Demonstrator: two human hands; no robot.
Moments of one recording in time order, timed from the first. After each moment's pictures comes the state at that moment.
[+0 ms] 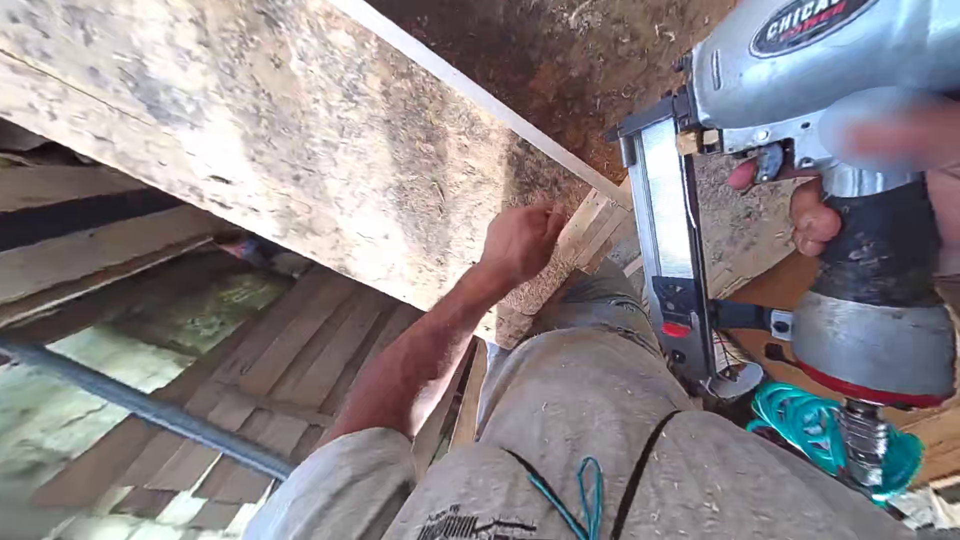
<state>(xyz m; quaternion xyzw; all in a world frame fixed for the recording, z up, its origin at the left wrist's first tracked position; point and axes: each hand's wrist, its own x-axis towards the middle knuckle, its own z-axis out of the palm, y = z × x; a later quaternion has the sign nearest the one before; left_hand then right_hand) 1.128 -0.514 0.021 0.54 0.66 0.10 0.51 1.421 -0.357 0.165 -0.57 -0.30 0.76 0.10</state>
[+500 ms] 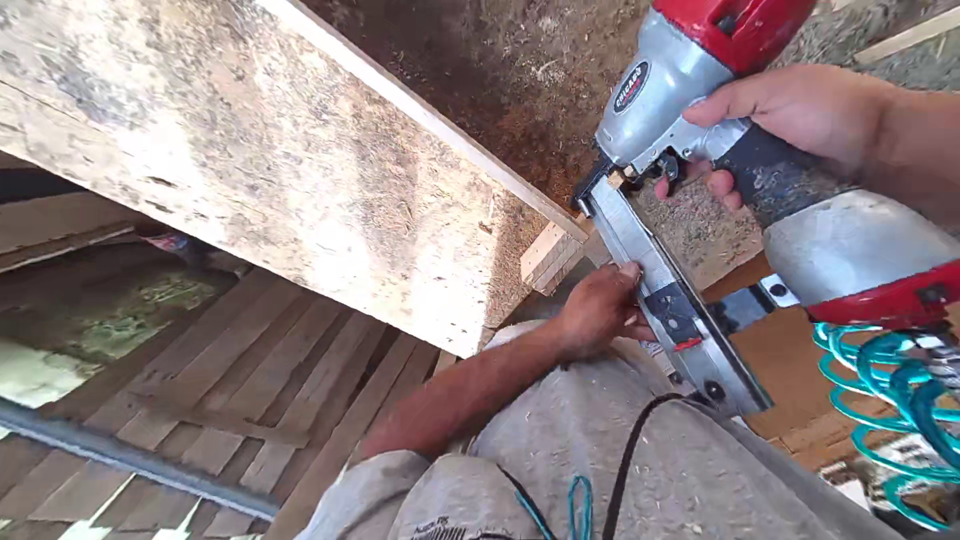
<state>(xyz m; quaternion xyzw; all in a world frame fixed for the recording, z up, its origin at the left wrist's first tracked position) 1.262 -0.493 0.098 -0.12 0.32 0.35 0.87 1.361 -0.240 0.152 -0.64 -0.31 0.67 -0.23</state>
